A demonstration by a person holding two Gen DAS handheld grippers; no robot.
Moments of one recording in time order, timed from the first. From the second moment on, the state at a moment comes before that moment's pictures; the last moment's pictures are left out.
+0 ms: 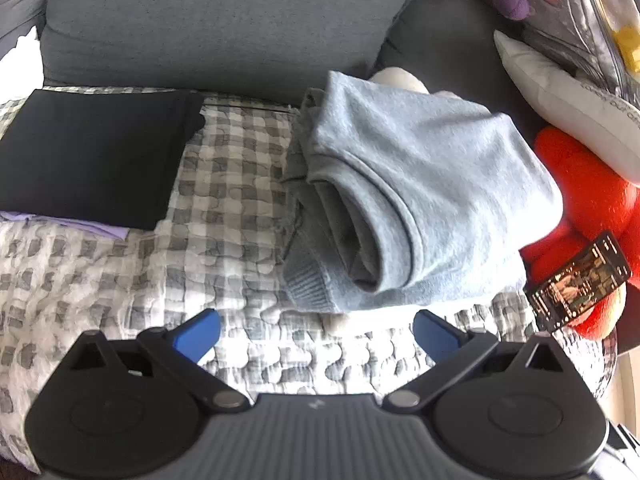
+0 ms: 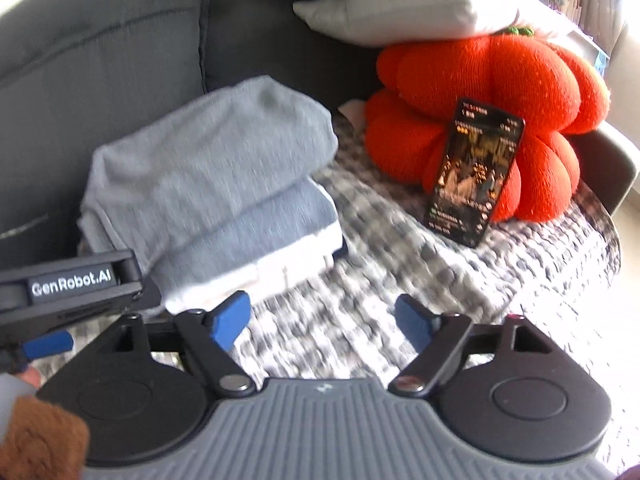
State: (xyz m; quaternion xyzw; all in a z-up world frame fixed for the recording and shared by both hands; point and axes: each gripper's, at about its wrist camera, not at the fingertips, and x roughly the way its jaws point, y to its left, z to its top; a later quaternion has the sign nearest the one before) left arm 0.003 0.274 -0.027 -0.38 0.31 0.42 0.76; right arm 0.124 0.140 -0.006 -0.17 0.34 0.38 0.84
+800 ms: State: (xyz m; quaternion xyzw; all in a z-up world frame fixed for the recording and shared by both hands) left arm 0.011 0.268 -0.022 -0.37 0.31 0.41 0.77; right arm 0.118 0.143 -0.012 -0.20 0.34 0.38 0.84
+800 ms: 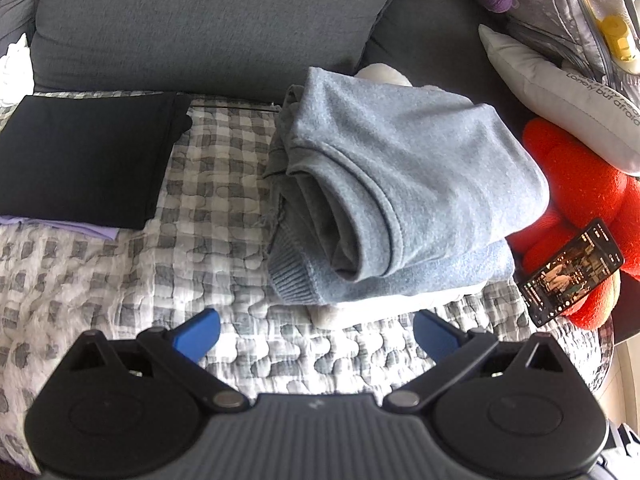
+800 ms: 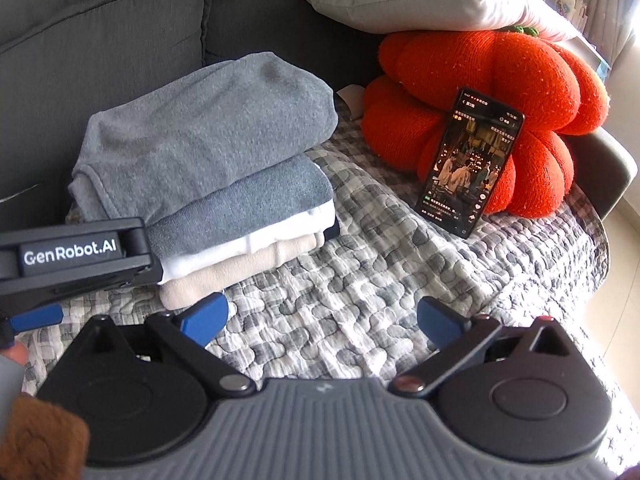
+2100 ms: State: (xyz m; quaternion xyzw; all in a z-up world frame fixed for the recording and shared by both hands) left arm 0.011 0.271 -0.024 -0.38 0.32 0.41 0.77; right arm 0.109 0.156 -0.009 -0.23 0.34 0.38 0.83
